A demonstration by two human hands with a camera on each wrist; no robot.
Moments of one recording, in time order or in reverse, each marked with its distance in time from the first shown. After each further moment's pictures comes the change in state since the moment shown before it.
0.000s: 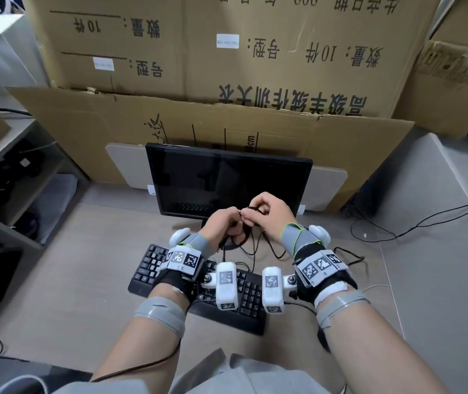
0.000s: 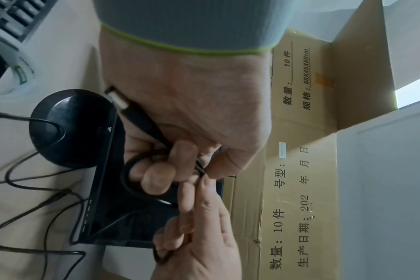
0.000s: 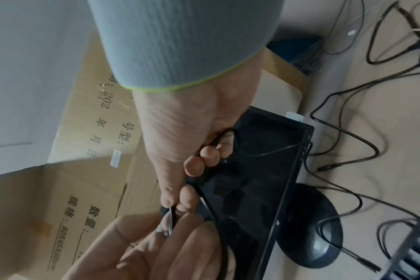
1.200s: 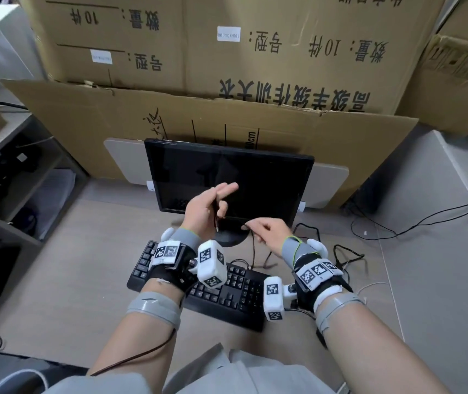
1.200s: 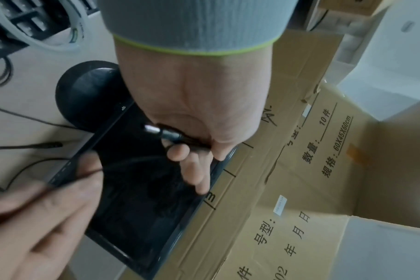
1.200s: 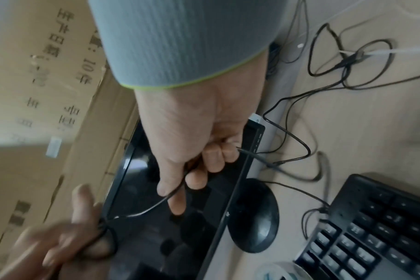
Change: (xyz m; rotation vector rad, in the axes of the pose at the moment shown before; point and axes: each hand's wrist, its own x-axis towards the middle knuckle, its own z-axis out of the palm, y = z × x) left_hand 0.020 -0.001 -0.027 -0.457 0.155 0.209; right_hand -0.020 0.033 0.017 0.048 -0.121 0.124
